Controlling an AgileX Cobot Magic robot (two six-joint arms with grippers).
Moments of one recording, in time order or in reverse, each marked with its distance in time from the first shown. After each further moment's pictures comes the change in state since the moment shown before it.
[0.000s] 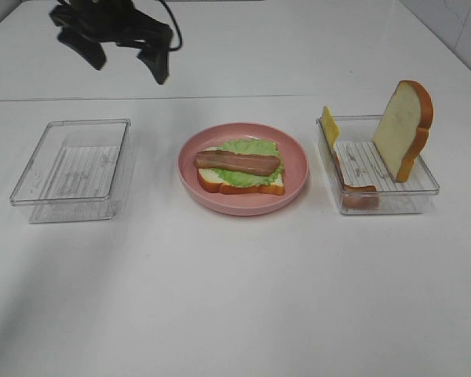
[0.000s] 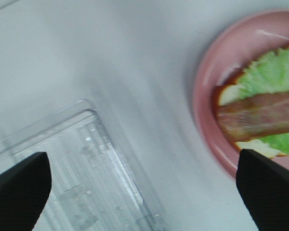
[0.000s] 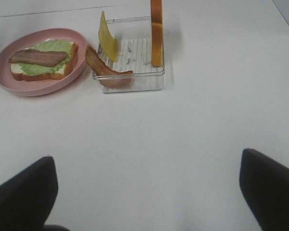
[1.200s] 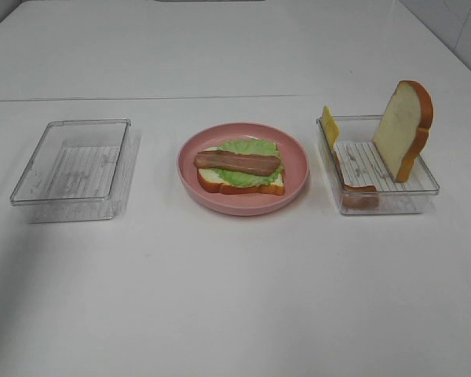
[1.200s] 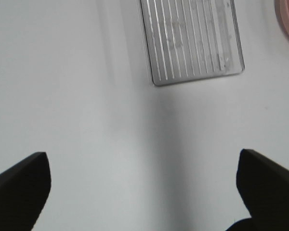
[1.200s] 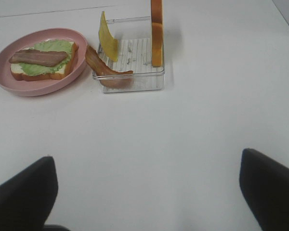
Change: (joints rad) left arm 0.384 -0.977 0.993 -0.059 -0.041 0.095; right arm 0.000 0.000 0.000 0.000 0.000 0.000
